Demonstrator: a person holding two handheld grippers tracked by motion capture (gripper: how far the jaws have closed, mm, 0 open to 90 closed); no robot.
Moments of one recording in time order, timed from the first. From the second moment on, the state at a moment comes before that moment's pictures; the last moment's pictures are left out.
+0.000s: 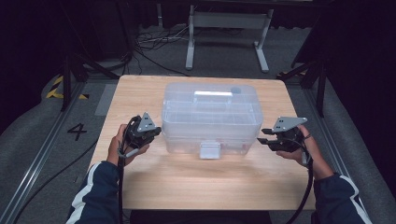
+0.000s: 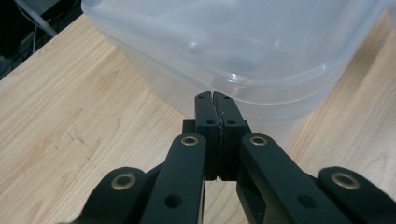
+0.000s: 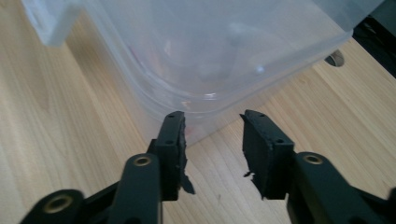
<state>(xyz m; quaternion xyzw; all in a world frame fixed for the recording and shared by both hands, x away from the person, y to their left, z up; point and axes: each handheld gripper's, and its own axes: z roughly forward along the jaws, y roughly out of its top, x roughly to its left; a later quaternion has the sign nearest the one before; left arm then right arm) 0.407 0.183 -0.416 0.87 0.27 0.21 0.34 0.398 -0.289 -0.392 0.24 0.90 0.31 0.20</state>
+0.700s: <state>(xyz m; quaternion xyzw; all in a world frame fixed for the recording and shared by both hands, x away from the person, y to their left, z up) 0.402 0.187 -0.419 0.87 0.28 0.20 0.35 0.396 -0.294 -0.393 0.26 0.88 0.33 0.21</state>
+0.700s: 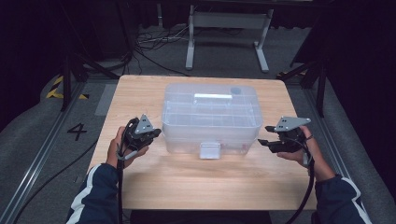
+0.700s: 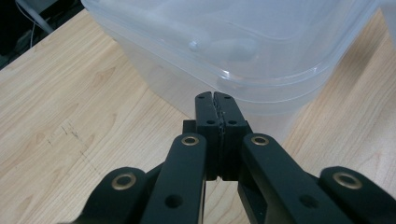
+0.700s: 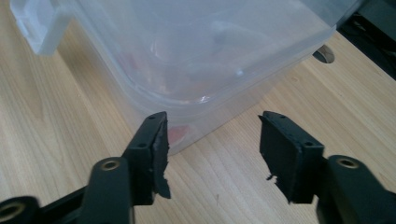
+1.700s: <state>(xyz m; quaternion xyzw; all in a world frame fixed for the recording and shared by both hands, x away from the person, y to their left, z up) 0.392 0.188 -0.418 0.88 0.26 0.20 0.34 0.394 -0.287 -0.393 0.25 0.89 0.33 0.21</state>
